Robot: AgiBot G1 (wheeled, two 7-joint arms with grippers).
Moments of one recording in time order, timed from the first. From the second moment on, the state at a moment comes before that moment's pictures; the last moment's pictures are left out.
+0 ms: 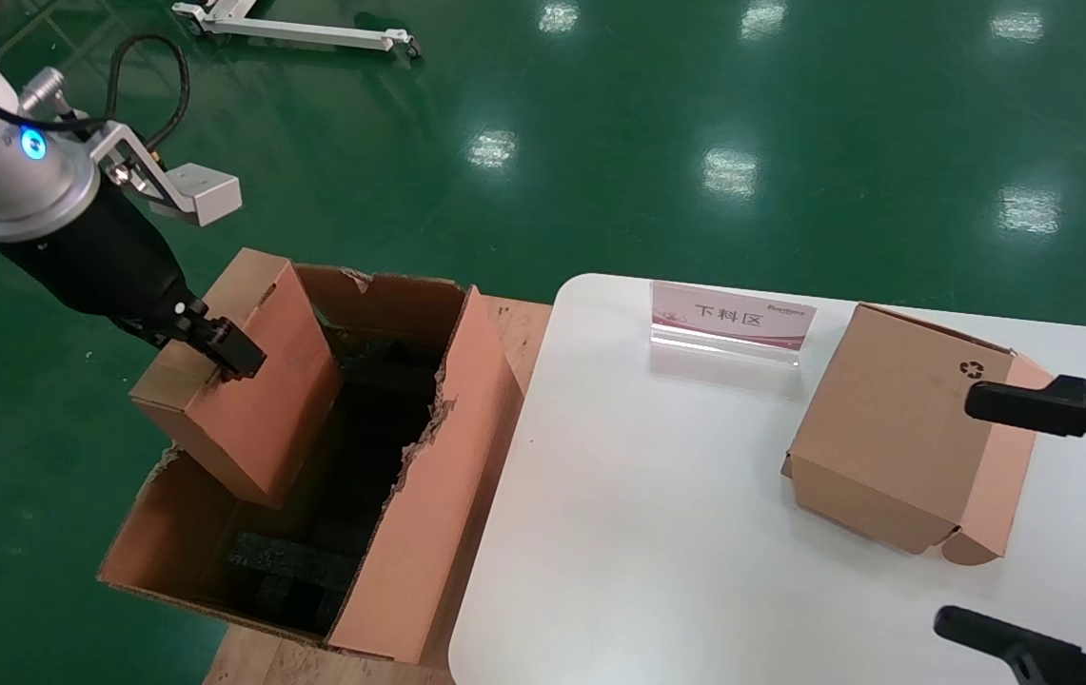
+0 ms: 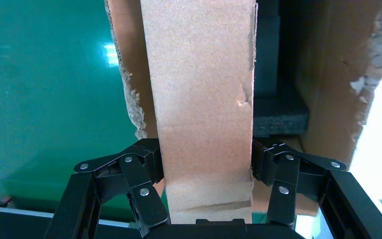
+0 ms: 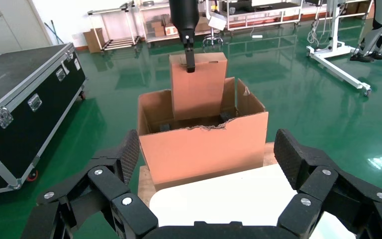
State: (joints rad) left arm -2.48 0.80 2.07 -0.93 1.43 1.46 -1.57; right arm 1.07 -0.61 -0.28 1.28 -0.73 -1.50 0.19
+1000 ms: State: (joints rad) left arm -2.37 0.72 2.09 -0.99 1.51 1.29 -1.67; right arm 1.07 -0.61 -0.28 1.28 -0.73 -1.50 0.19
